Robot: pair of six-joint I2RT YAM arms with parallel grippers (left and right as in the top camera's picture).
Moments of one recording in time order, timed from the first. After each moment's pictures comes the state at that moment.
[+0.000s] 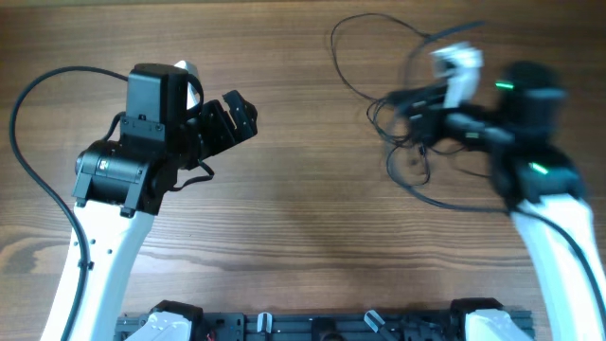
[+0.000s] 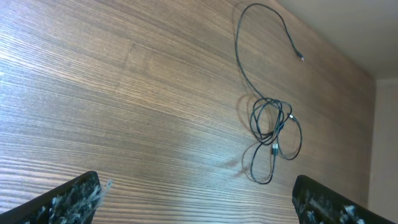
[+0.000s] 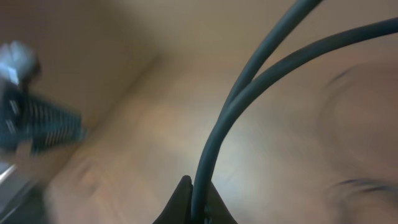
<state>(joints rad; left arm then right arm) -0.24 1.24 1.37 -0.99 0.16 -0.66 0.03 1.18 1.07 -0.35 -0.78 0.20</state>
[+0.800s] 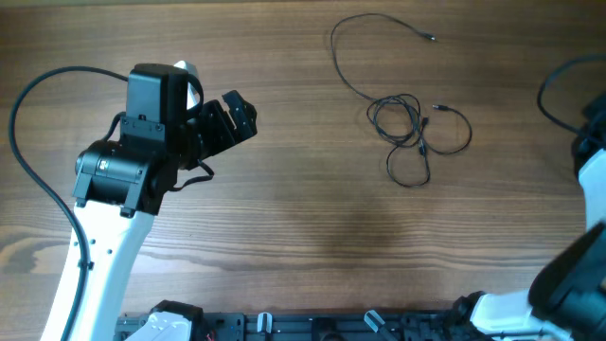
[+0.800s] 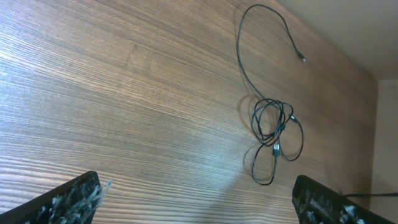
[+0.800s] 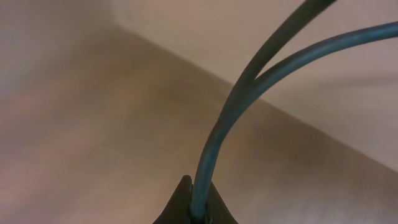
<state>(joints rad) -0.24 1.24 1.37 -0.99 0.15 -0.66 -0.57 1.65 1.08 0.01 0.37 0.13</state>
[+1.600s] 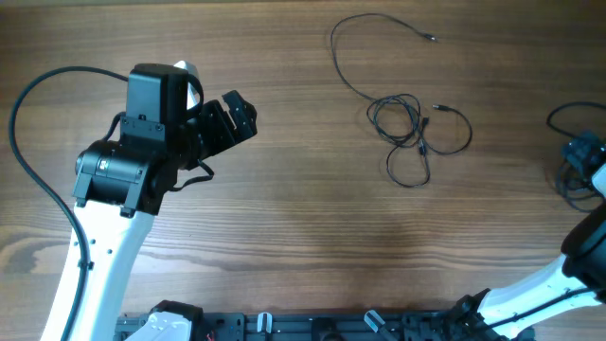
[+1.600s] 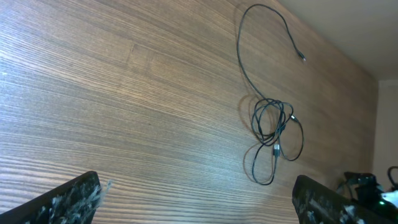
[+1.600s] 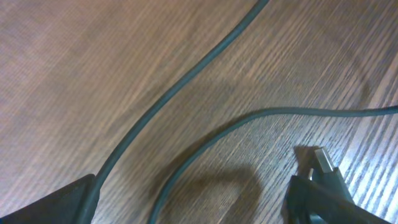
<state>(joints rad) -0.24 1.24 1.37 -0.99 0.15 -0.66 -0.74 1.93 1.08 -0.09 0.16 0.17</state>
